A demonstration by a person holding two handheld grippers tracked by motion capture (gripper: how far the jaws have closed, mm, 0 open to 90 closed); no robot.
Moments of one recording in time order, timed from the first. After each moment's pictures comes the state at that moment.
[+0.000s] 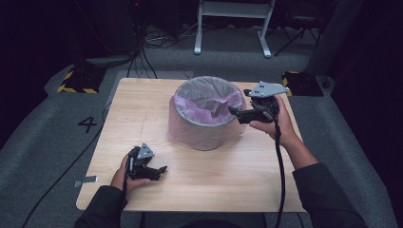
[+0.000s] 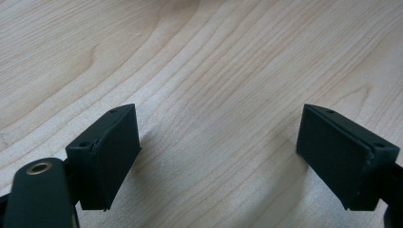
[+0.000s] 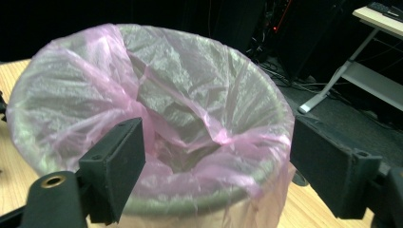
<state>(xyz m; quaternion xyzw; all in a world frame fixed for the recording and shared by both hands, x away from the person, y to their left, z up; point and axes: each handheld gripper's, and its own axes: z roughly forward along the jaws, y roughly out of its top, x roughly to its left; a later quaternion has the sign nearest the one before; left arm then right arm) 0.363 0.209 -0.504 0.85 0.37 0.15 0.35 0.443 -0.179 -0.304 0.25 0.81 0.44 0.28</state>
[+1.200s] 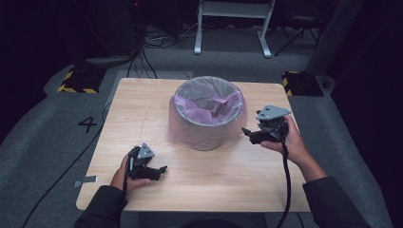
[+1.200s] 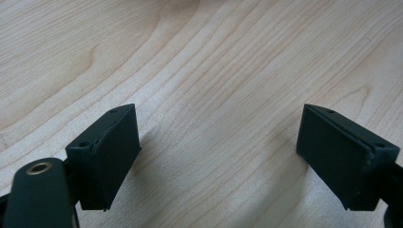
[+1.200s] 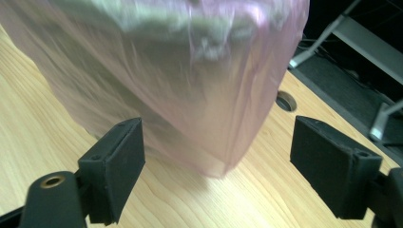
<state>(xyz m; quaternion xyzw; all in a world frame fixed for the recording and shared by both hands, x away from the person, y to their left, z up) 0.364 0.208 -0.504 0.84 0.37 0.15 0.35 0.421 -0.215 -0.357 0.27 0.85 0.34 0.29</state>
